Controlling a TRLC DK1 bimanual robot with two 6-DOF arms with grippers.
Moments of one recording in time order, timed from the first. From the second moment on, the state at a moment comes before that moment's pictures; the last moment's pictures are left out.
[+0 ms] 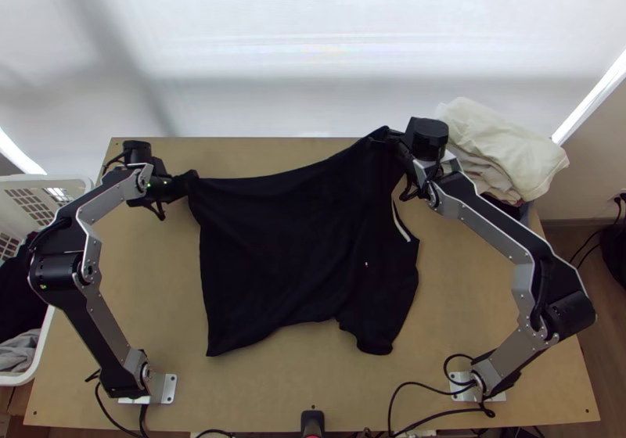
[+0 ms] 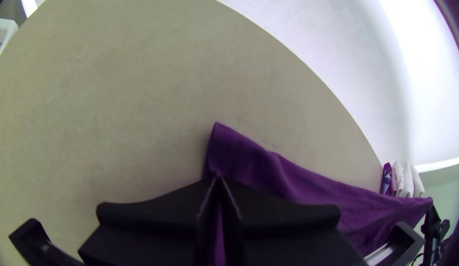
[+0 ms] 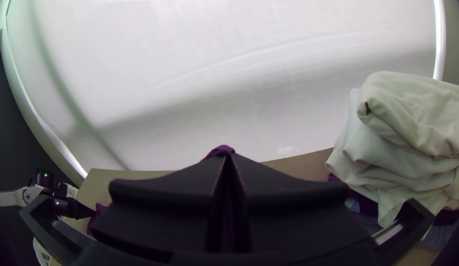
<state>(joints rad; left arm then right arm) 0.13 2.00 1.41 -0.37 0.29 -0.38 0.38 1.75 1.34 0.12 0.10 0.41</state>
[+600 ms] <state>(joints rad) 0.23 1.64 1.81 -0.51 0.28 -0.43 0.36 1.70 1.59 0.06 0.17 0.26</state>
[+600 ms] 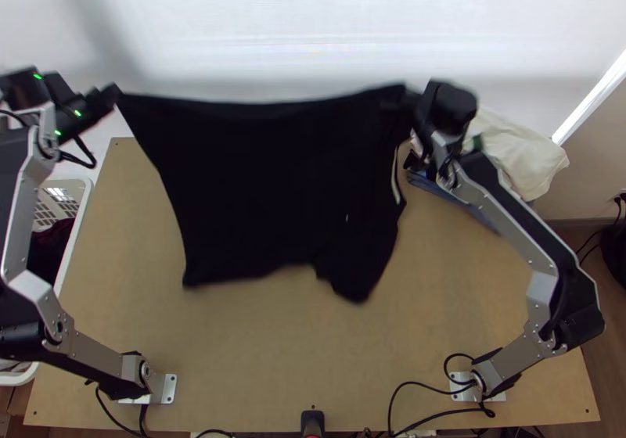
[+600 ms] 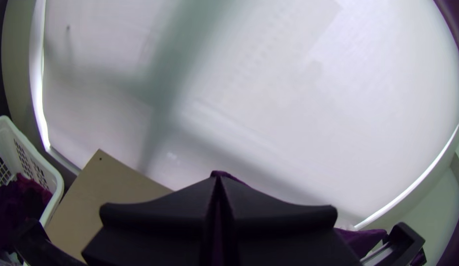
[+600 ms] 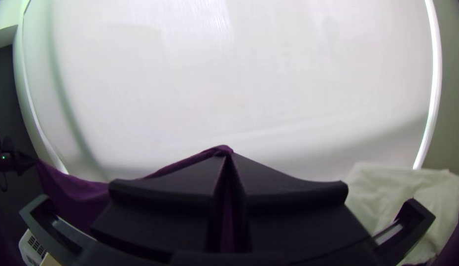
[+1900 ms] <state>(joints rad) 0.26 0.83 1.69 -0.68 0.21 -0.41 0.39 0.71 1.40 -0.30 0.19 0.10</state>
